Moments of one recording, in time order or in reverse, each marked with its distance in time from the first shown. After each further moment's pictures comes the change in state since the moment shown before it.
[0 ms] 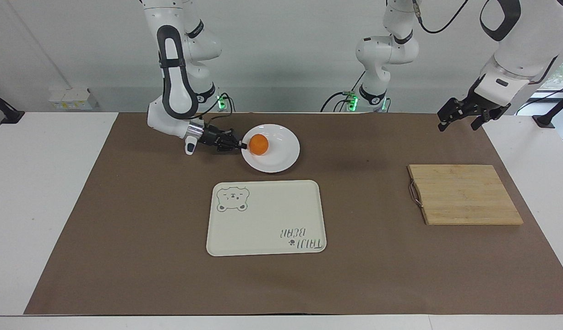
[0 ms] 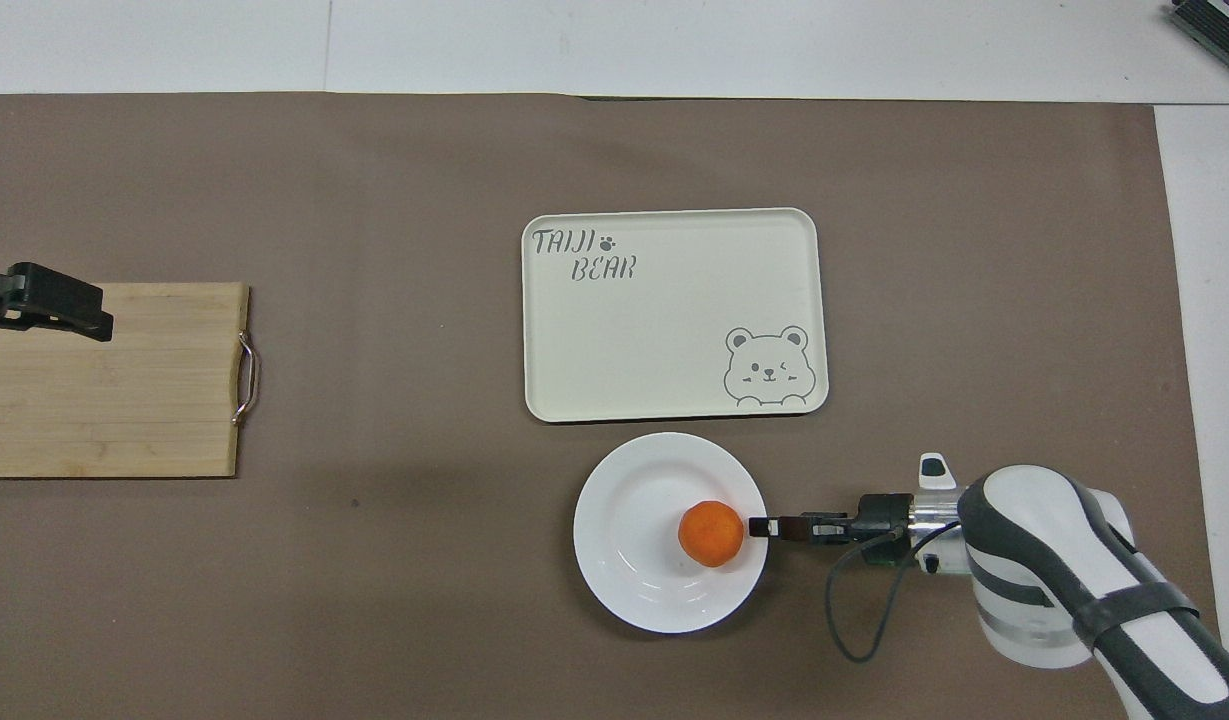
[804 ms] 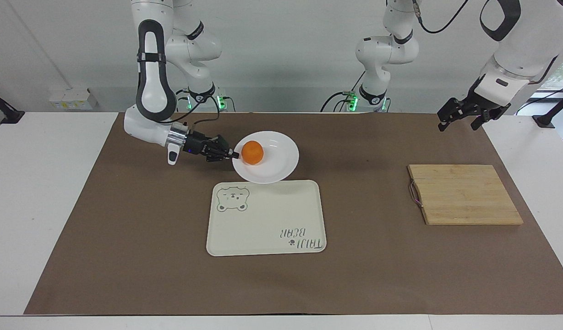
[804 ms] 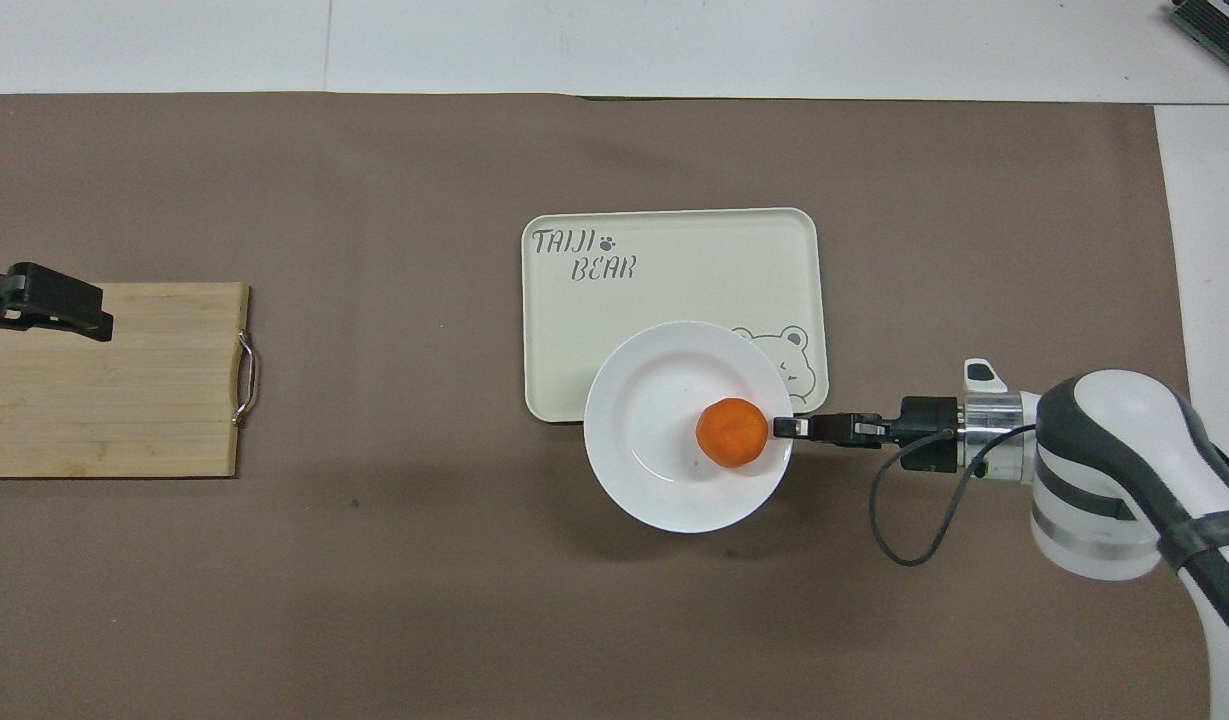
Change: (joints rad) left arm 0.000 0.000 0.000 0.000 0.000 0.000 0.000; right arm -0.087 0.110 -0.007 0.287 -0.006 -0.112 0.102
